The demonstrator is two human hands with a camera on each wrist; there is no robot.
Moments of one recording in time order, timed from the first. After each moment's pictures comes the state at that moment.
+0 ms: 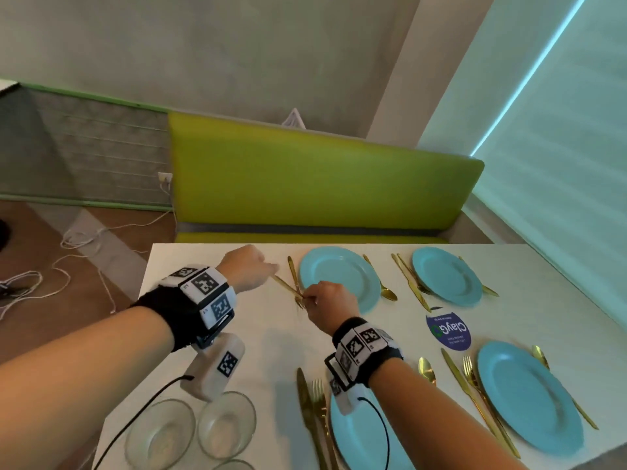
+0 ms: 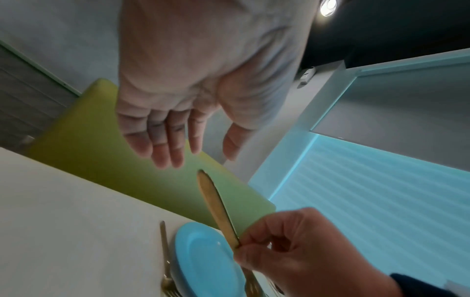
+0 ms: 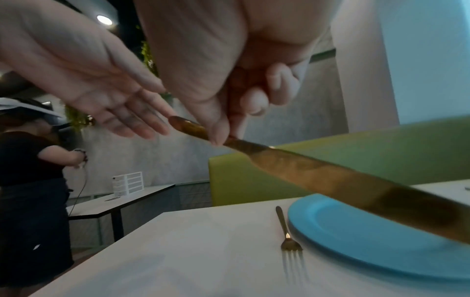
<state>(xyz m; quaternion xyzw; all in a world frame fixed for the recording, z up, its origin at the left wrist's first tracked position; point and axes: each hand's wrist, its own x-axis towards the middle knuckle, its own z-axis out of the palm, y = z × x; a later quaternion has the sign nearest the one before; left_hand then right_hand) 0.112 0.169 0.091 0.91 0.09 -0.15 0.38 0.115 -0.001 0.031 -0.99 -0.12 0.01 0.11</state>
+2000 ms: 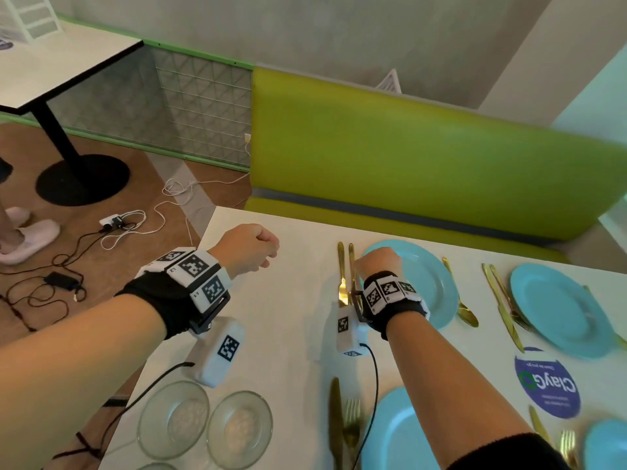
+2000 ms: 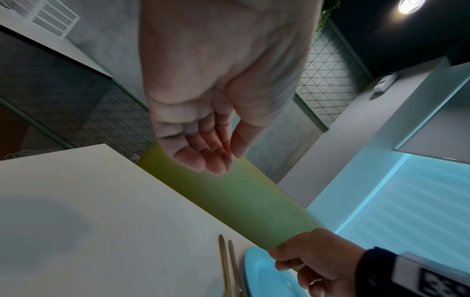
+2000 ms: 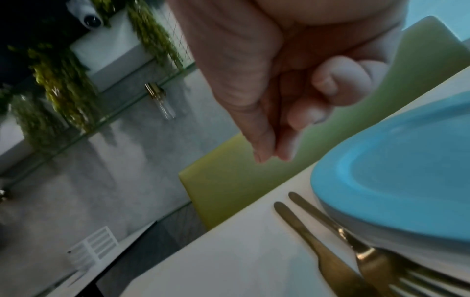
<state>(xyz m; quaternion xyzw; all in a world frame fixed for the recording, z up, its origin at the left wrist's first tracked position) 0.150 0.226 0.023 0.82 0.23 -0.08 0.53 0.244 0.024 -0.020 -0.96 0.10 0.12 0.25</state>
